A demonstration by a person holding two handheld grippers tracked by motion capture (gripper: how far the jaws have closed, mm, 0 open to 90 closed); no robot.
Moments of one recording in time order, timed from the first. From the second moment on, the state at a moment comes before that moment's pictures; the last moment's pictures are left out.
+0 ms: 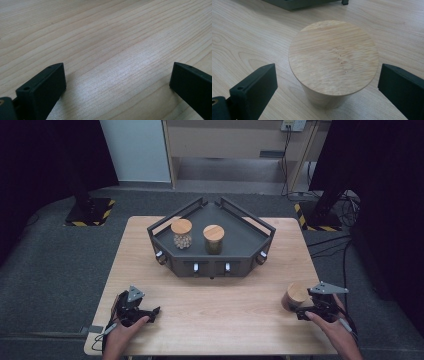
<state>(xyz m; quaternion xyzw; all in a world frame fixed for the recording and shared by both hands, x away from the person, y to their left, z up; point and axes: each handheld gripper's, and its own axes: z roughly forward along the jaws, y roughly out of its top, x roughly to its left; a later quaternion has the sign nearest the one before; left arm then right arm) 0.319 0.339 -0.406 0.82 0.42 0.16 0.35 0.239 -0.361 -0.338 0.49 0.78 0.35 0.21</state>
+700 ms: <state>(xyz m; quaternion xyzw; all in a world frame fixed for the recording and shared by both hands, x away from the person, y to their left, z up) 0.319 0.339 -0.406 0.82 0.42 0.16 0.35 0.254 -0.354 -0.348 0.49 0.77 0.35 0.20</state>
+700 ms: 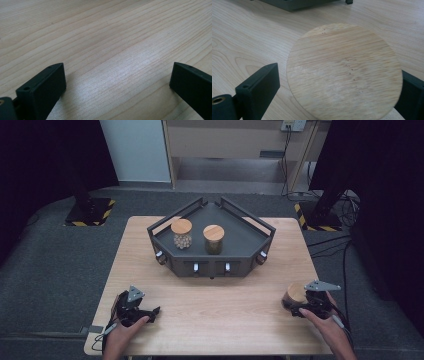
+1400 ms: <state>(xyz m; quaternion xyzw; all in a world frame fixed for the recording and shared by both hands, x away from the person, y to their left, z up) 0.318 0.339 -0.406 0.82 0.42 0.16 0.35 0.251 -0.346 -0.351 0.49 0.77 0.33 0.22</state>
